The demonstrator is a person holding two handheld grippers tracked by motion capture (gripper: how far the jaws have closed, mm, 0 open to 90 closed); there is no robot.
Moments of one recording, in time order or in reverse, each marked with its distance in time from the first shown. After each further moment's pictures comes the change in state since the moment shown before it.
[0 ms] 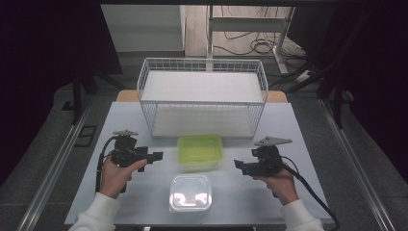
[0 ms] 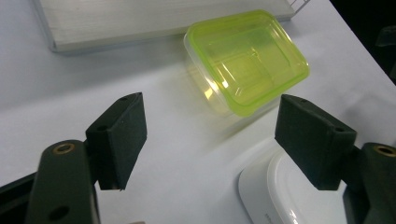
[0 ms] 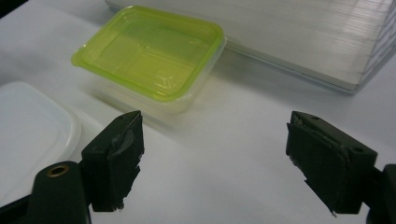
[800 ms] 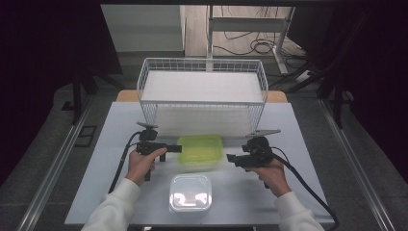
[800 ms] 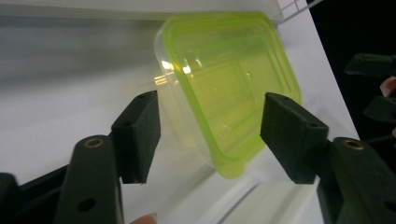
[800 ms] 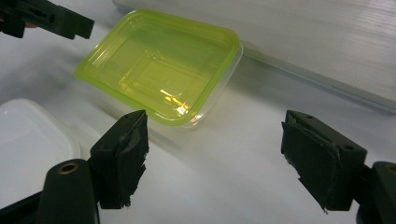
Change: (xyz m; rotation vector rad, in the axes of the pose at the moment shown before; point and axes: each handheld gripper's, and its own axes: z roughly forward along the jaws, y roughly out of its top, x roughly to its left) left arm 0.018 0.022 0.081 0.096 -0.179 -0.215; right arm -0.004 0.019 0.030 0.041 0.065 0.020
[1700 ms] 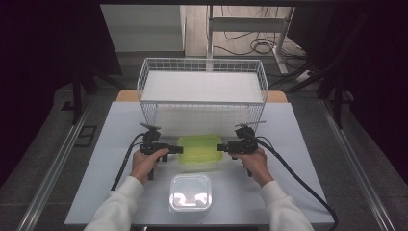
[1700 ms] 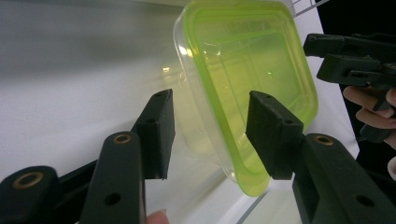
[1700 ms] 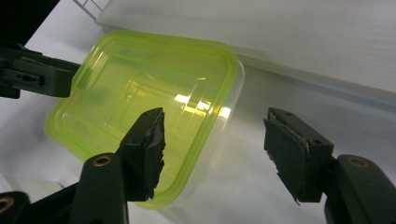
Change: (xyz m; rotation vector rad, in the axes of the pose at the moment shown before) left arm 0.014 0.001 0.019 0.044 -0.036 -0.052; right arm -0.023 0.020 0.066 0.049 0.084 0.181
